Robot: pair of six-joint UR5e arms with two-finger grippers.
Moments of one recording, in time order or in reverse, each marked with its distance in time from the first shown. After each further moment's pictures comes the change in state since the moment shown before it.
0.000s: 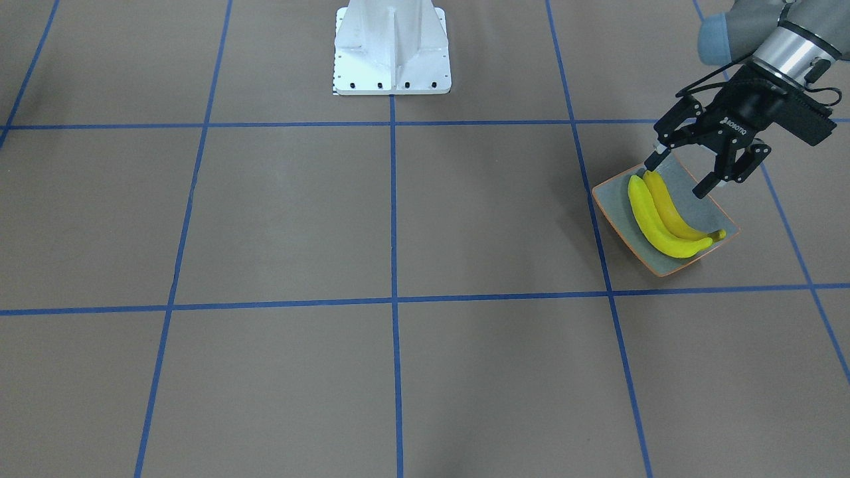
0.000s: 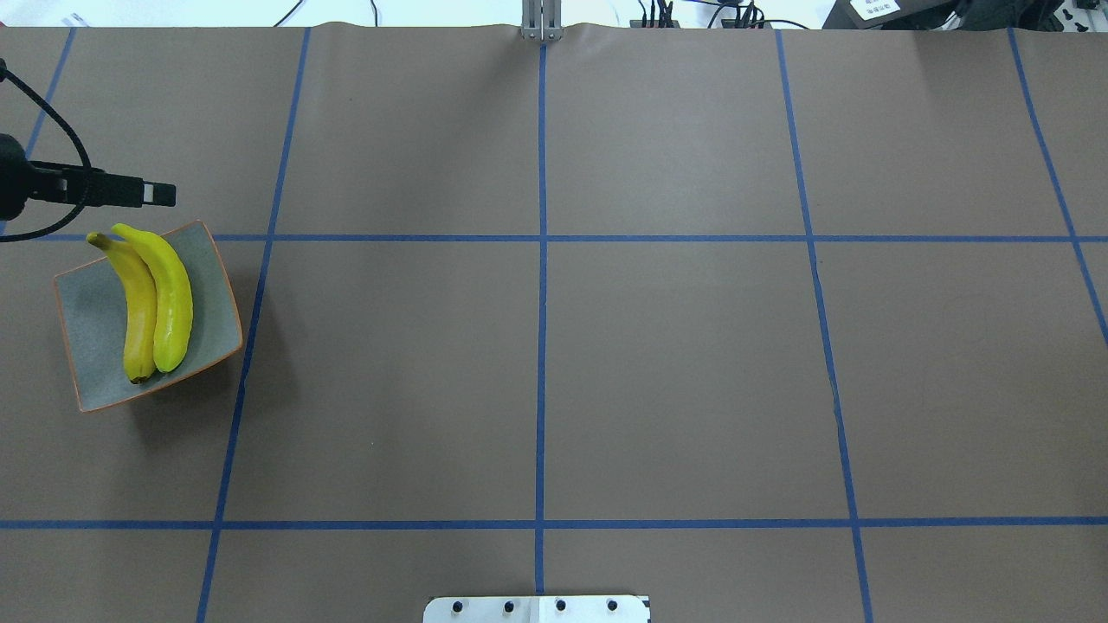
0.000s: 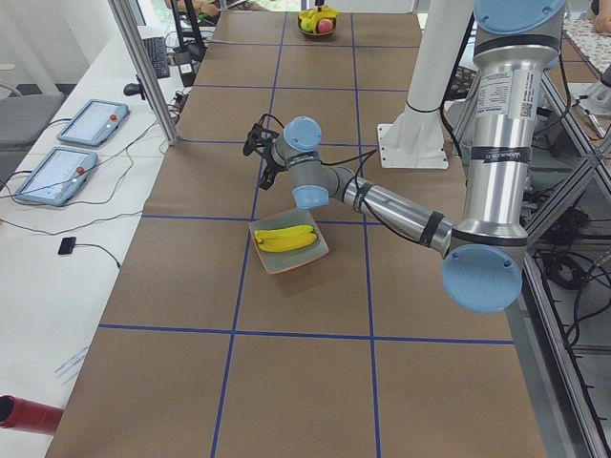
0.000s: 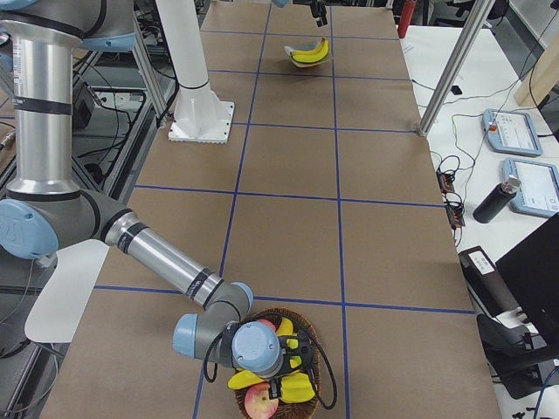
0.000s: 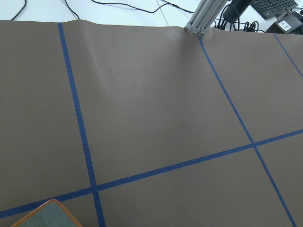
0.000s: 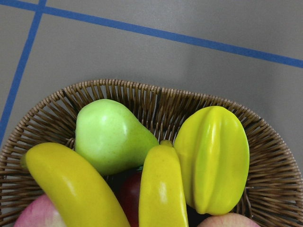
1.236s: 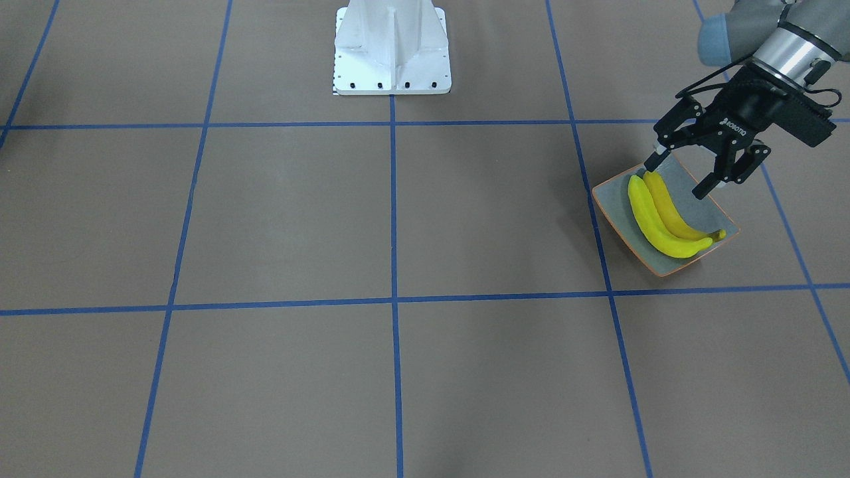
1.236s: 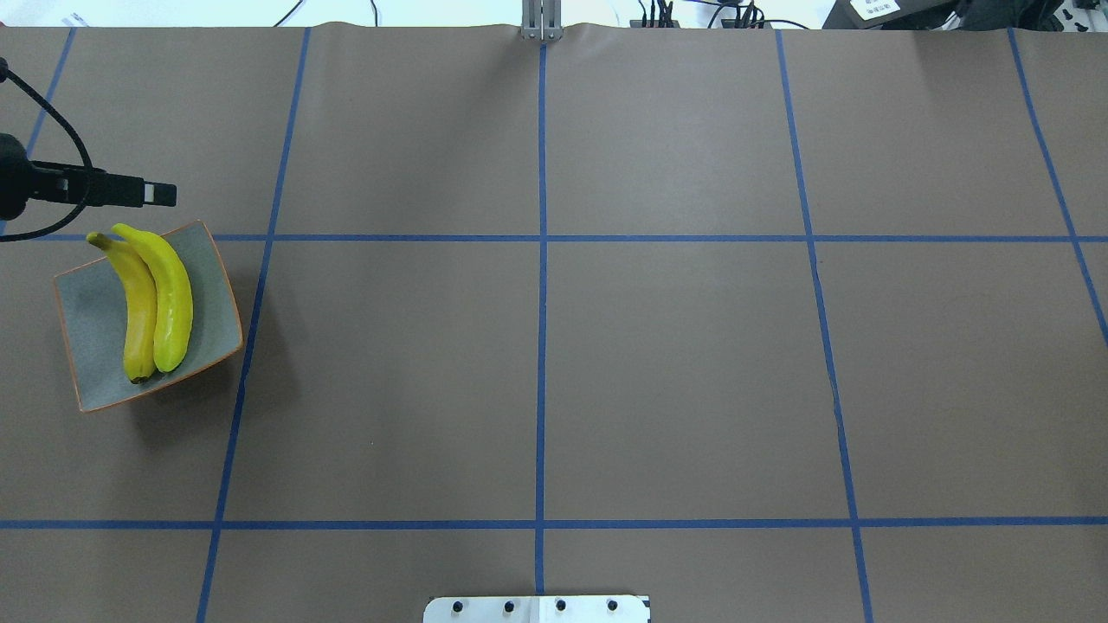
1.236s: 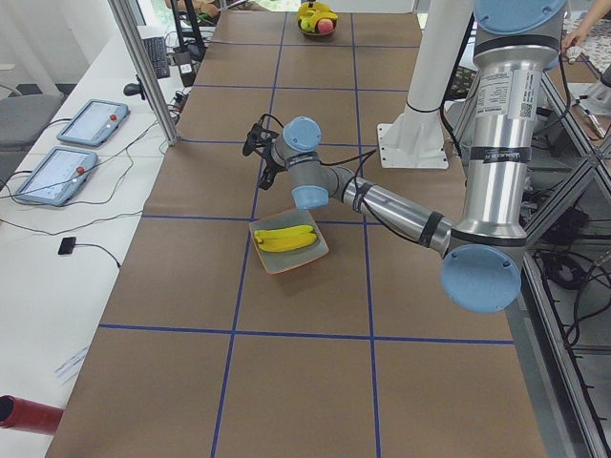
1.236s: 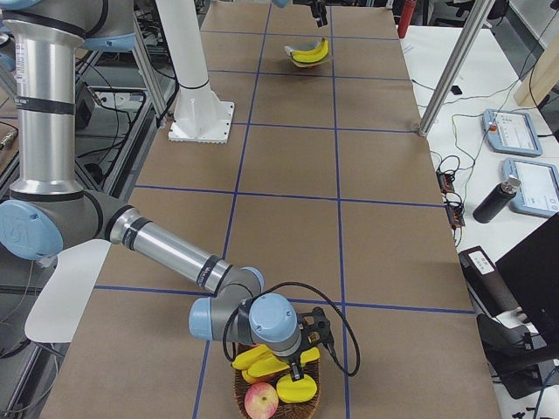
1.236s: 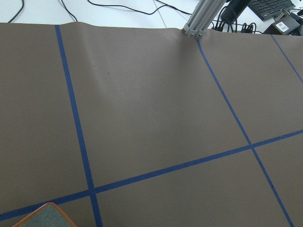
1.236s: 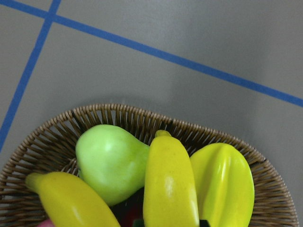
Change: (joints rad) left arm 0.000 -0.001 0.007 -0.001 -0.003 -0.001; right arm -0.016 0.013 0.113 0.007 -0.036 0.003
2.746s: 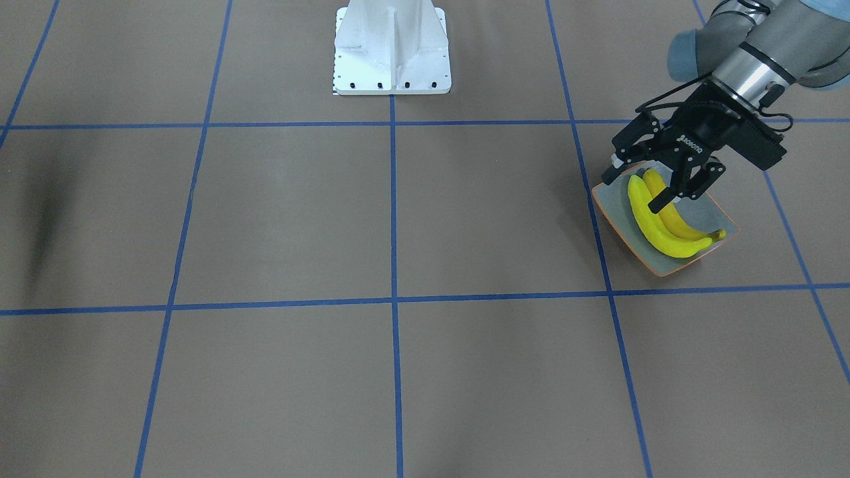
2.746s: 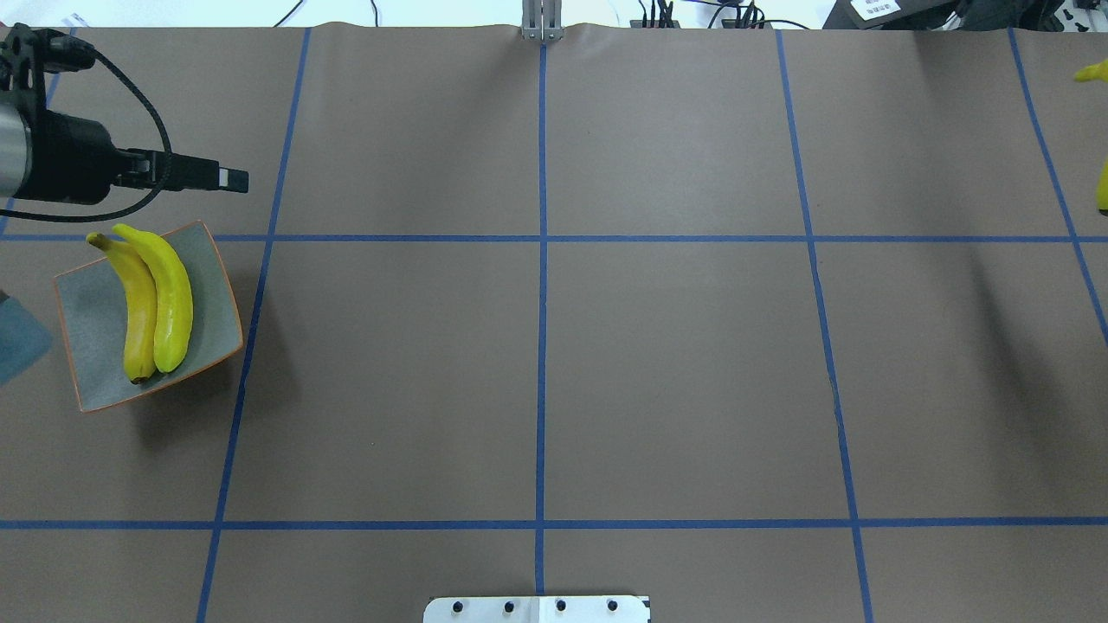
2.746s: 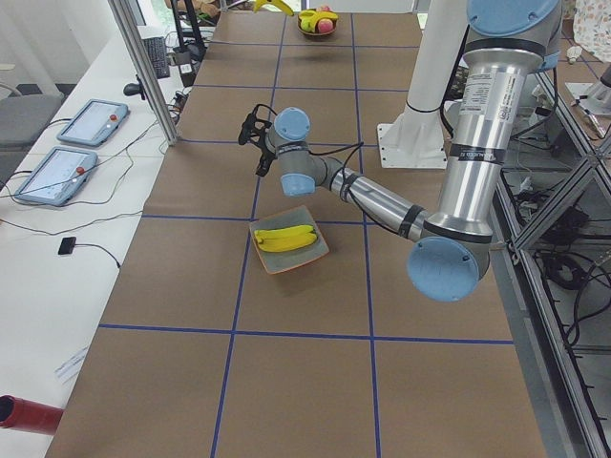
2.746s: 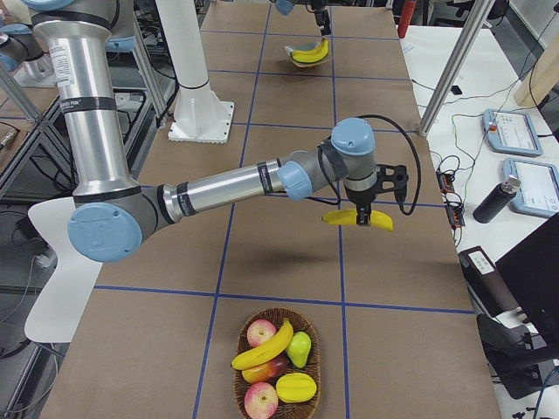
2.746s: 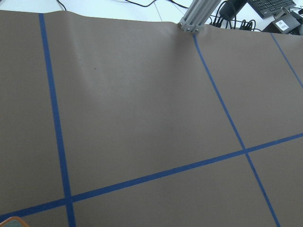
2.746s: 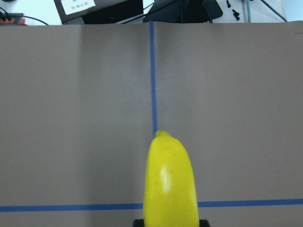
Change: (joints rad) left arm 0.073 -0.152 0.058 0.002 0.017 -0.116; right arm -0.299 0.260 0.484 -0.261 -0.009 1.051
